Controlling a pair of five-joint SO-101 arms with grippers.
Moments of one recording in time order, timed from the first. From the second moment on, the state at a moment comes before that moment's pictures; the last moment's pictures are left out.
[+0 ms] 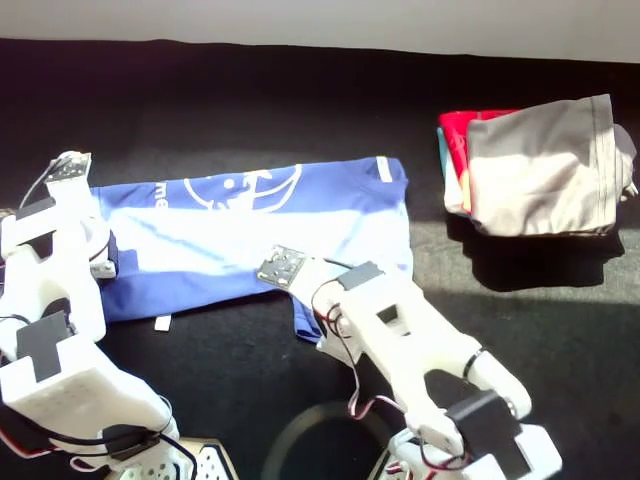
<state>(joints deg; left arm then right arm) -33.5 14.2 21.8 55.2 -16.0 -35.3 -9.9 47.4 58.1 34.3</state>
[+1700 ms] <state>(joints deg) -33.5 14.2 22.0 54.8 -16.0 -20.7 46.2 -50.2 75.6 17.5</state>
